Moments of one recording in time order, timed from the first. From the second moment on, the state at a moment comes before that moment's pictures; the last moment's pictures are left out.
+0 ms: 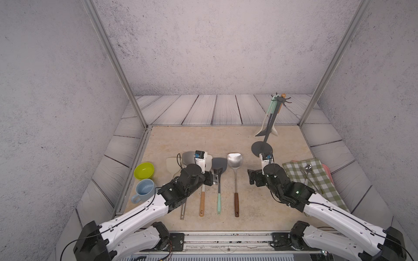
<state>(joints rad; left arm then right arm) -0.84 1.06 0.70 -0.05 -0.14 -0.47 0.77 0.93 0.70 -0.40 0.42 0.35</state>
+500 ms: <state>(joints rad) -0.84 1.12 0.61 0.06 -0.15 -0.34 0.34 0.89 0.69 -0.32 0.10 0.35</state>
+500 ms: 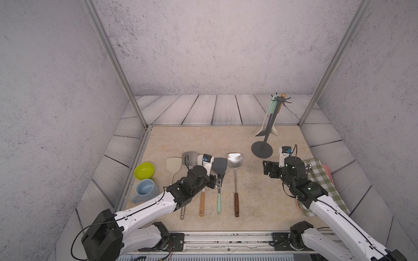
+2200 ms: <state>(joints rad) -0.84 1.15 0.61 0.10 -0.08 -0.34 -0.17 1.84 1.42 0.21 -0.71 0.12</state>
